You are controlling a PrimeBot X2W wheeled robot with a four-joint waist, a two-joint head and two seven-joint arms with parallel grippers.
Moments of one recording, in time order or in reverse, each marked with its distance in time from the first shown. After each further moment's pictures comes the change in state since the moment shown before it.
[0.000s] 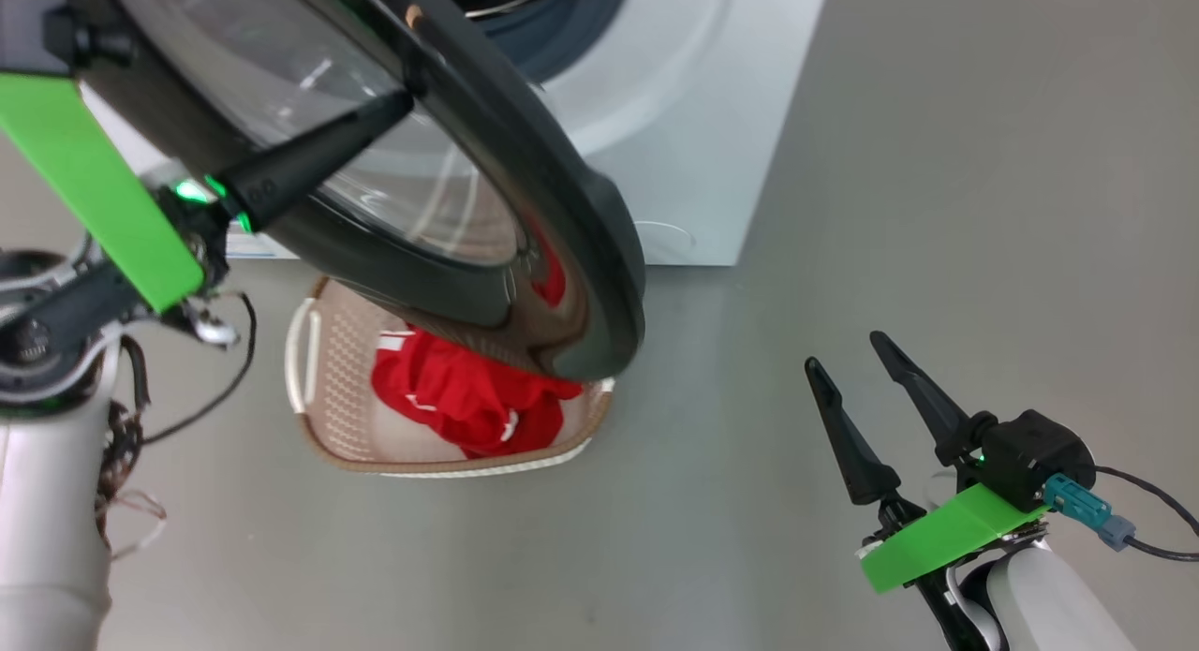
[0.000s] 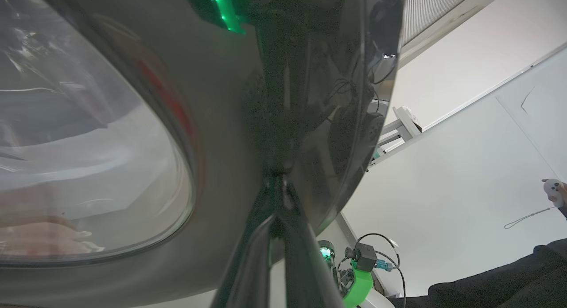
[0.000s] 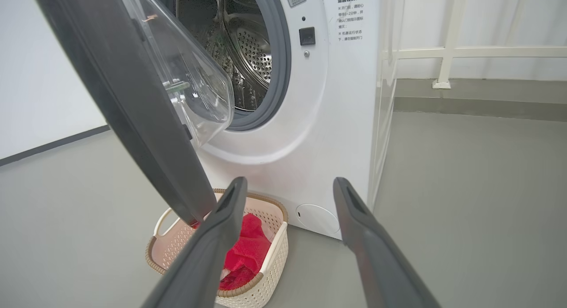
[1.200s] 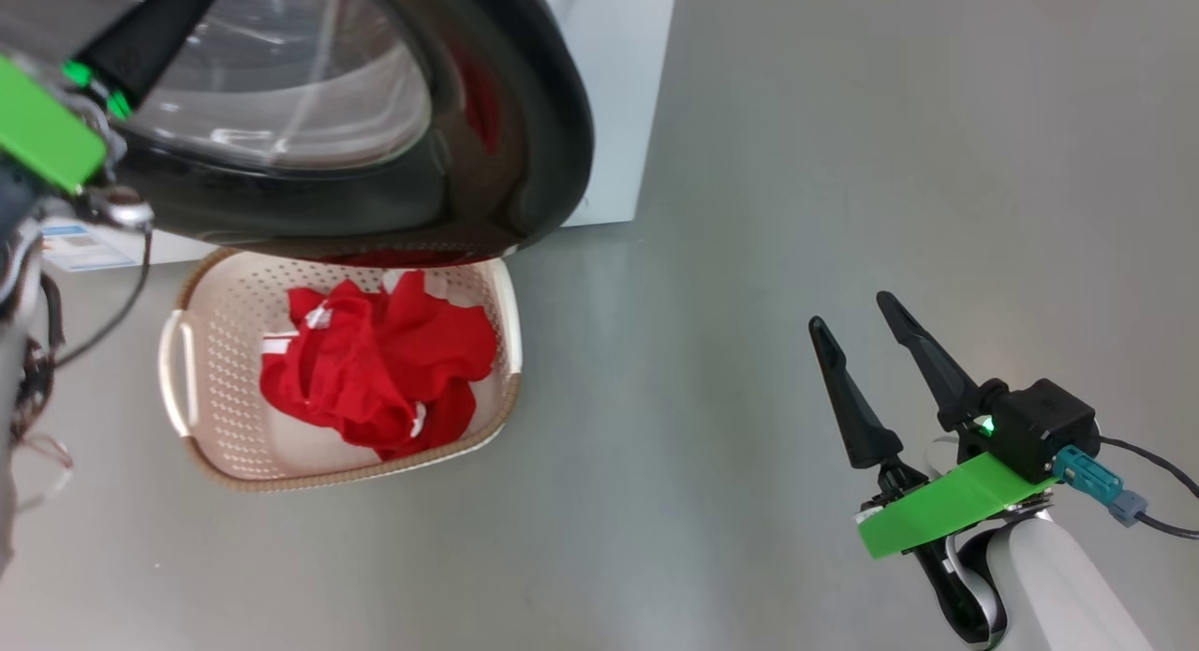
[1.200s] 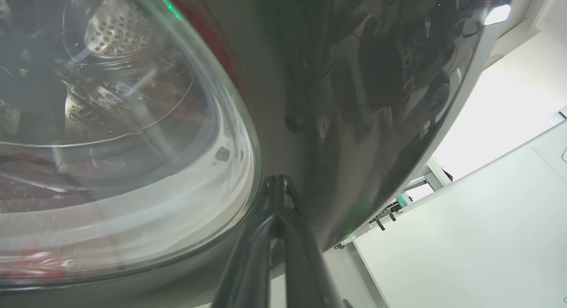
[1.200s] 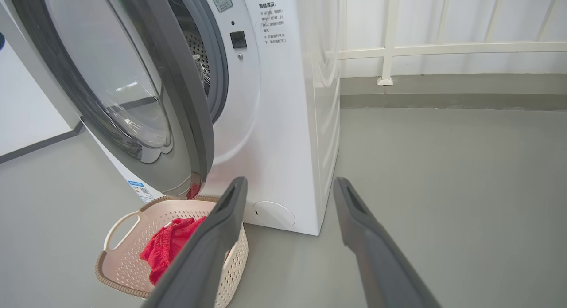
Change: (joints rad) left arm -0.171 0.138 -0.137 0.213 -0.017 0.000 -0.357; right arm -0.044 0.030 -0.035 -0.016 -0.009 0.000 0.000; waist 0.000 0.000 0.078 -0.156
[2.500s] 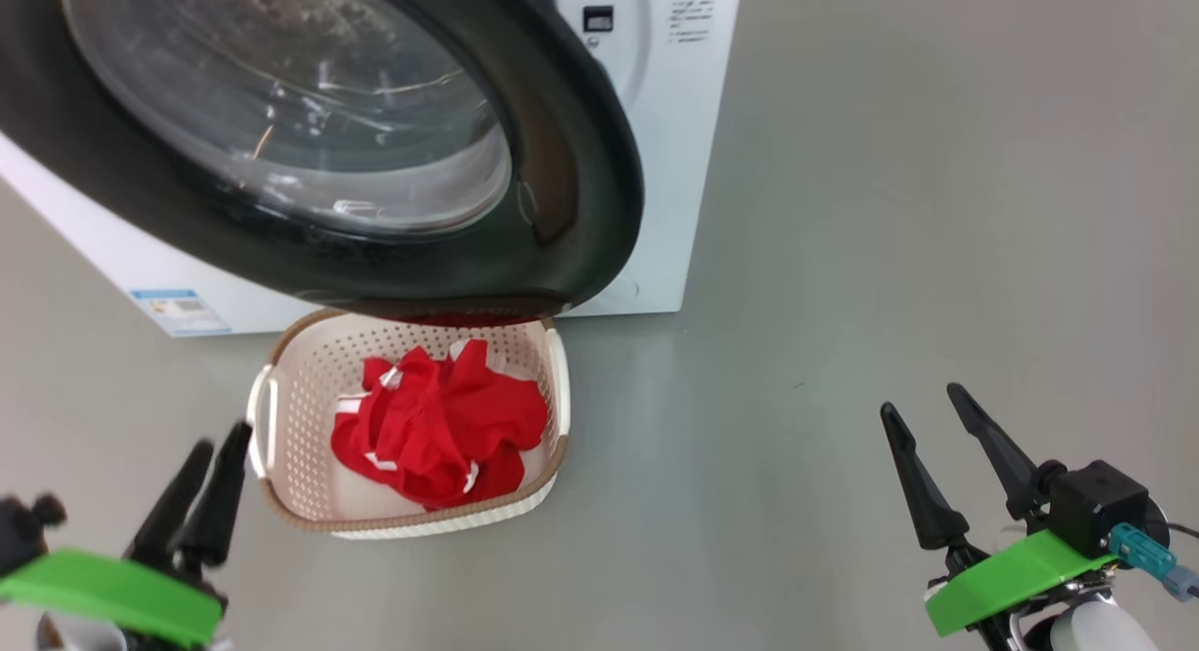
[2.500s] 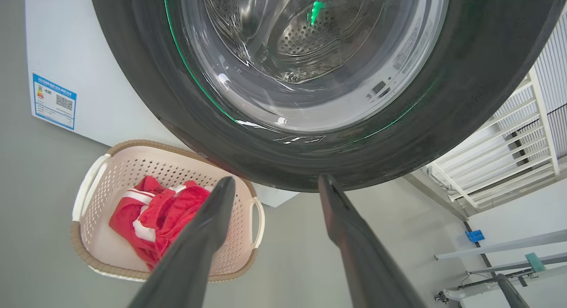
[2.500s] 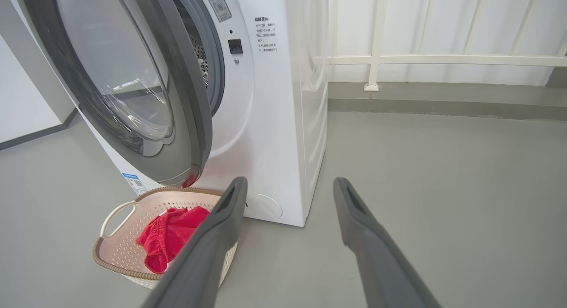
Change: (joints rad) left arm 0.707 0.138 -0.180 -0.065 0.072 0.000 -0.694; right arm 0.154 -0.060 -0.076 0.007 0.000 0.000 0.000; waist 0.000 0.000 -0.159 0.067
